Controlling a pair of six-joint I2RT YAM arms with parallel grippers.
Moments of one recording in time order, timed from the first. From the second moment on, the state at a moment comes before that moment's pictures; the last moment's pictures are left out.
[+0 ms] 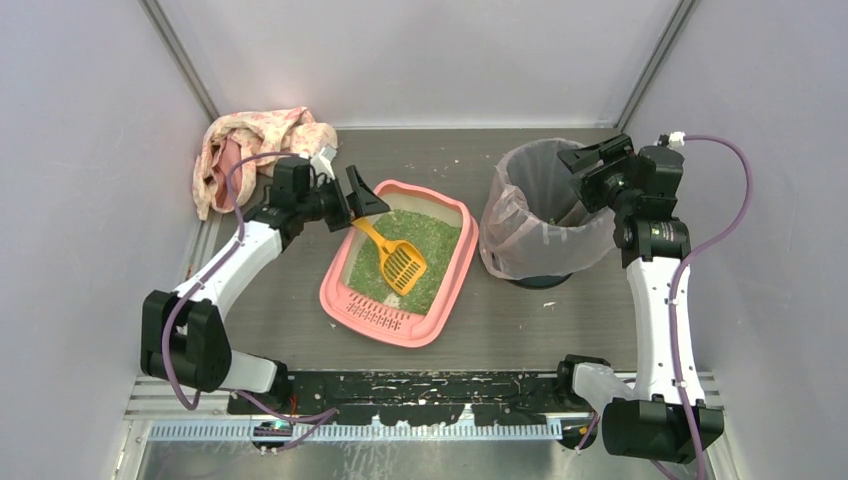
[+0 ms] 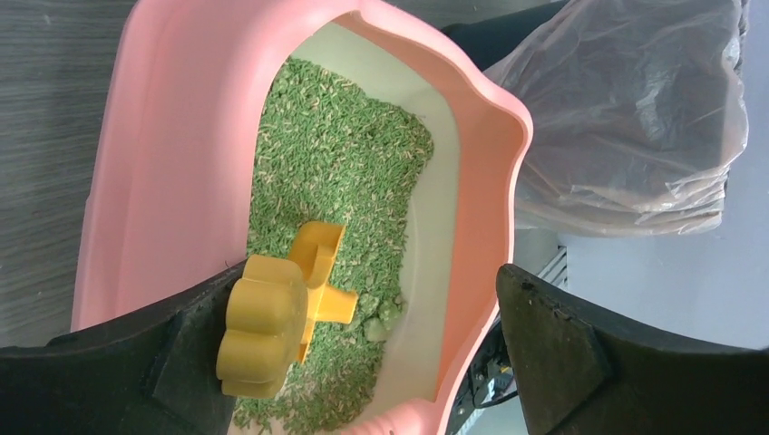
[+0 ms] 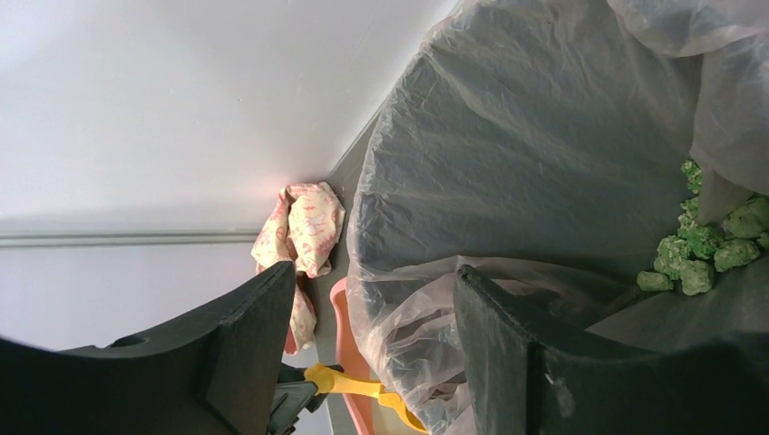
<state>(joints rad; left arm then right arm) -0.25 1.40 1.03 -0.20 0.55 -0.65 -0.14 1.04 1.19 -0.50 -0.25 0.99</state>
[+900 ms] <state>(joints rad) -0.08 1.25 1.17 -0.67 0.18 -0.60 -0.10 1.05 1.14 -0.46 -0.25 1.00</state>
